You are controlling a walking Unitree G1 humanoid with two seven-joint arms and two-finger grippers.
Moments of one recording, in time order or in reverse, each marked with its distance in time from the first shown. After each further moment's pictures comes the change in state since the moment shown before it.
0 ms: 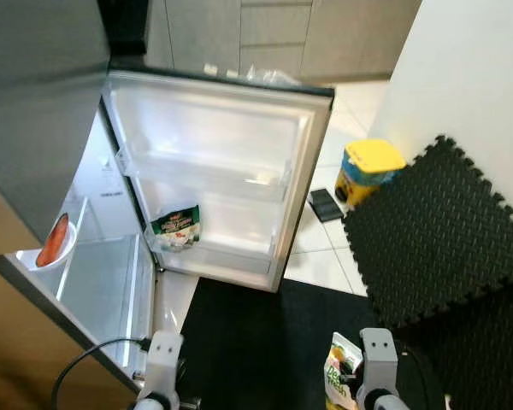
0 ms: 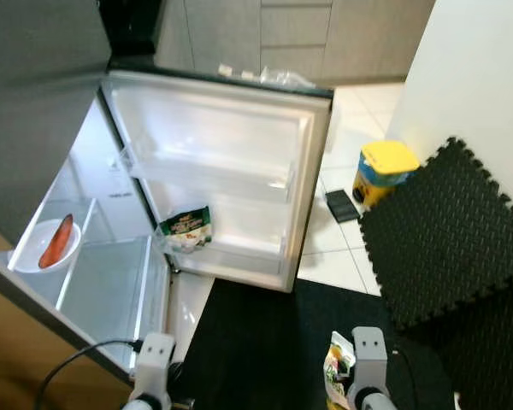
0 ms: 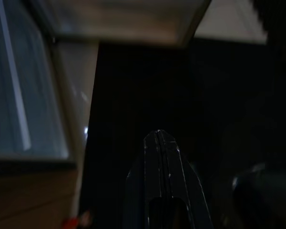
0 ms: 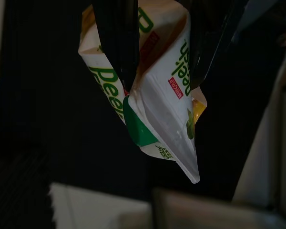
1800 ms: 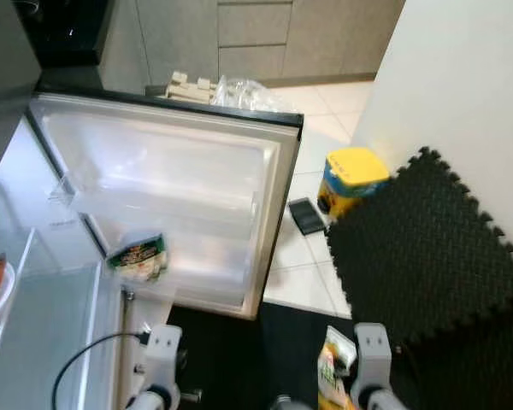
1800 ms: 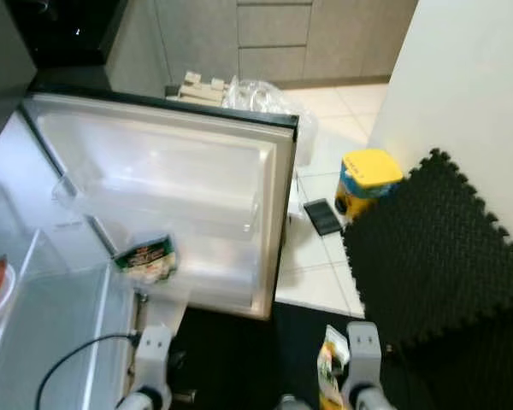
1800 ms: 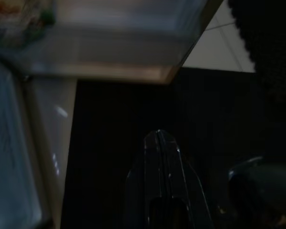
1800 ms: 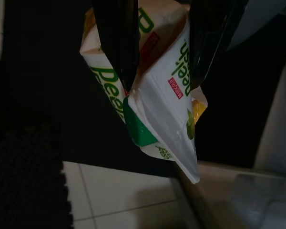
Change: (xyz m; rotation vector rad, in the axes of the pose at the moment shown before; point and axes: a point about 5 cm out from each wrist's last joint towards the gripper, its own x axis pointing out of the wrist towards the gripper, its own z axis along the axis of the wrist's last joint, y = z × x) left arm 0.004 0.000 0.008 -0.036 -0.024 -0.018; right arm -0.001 0.003 -0.004 0.003 0.010 0.008
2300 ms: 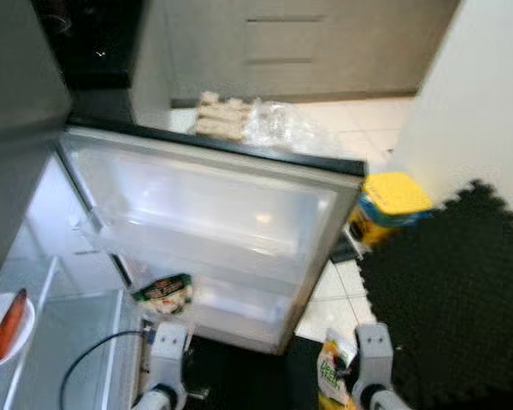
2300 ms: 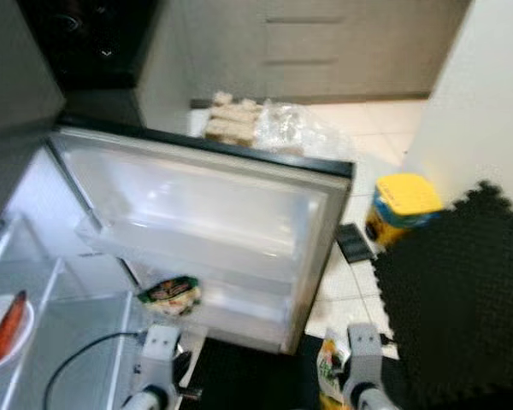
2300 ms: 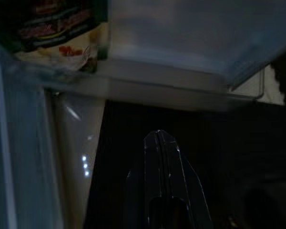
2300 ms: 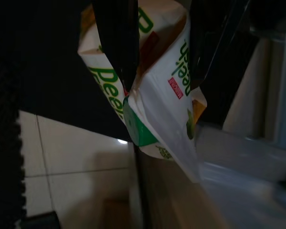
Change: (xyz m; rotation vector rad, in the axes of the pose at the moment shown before) left arm -0.003 0.001 -0.003 -0.009 -0.003 0.013; right arm 0.004 0.010 0.009 -0.010 -0.039 0.071
